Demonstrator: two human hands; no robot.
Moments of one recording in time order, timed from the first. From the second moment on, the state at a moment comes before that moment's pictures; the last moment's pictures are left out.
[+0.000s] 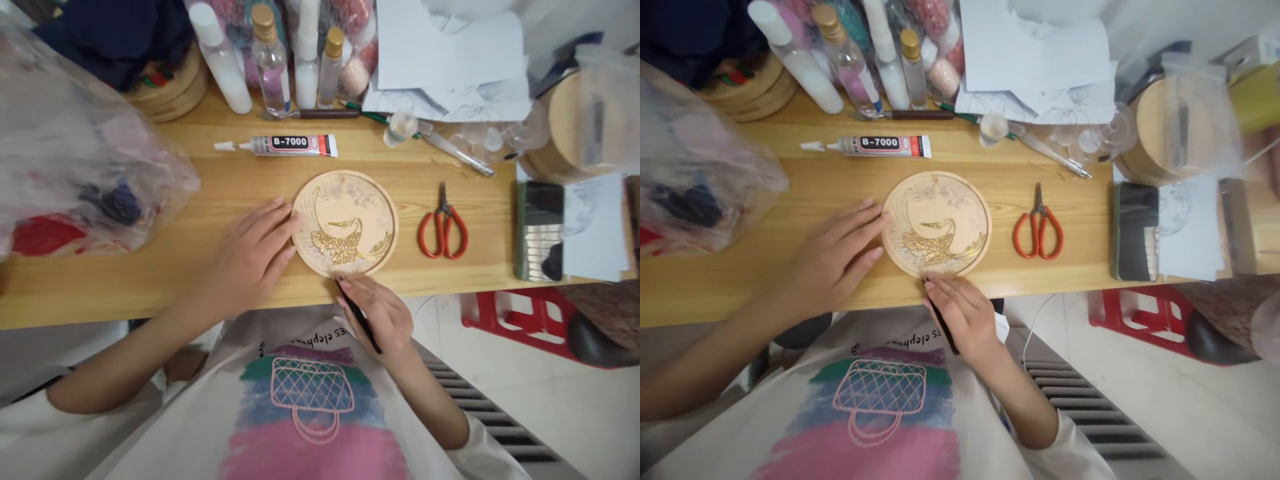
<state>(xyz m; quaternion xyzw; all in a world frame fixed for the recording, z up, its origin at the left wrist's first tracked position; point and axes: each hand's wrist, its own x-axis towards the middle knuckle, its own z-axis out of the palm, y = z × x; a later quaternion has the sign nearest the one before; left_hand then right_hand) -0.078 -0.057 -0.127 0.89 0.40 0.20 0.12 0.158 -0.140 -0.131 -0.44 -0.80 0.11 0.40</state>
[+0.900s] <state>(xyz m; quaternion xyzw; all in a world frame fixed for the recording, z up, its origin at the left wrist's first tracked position) -0.064 -0.035 -0.118 0.96 0.21 0.19 0.00 0.163 -0.119 -0.134 -0.57 -0.68 0.10 0.45</state>
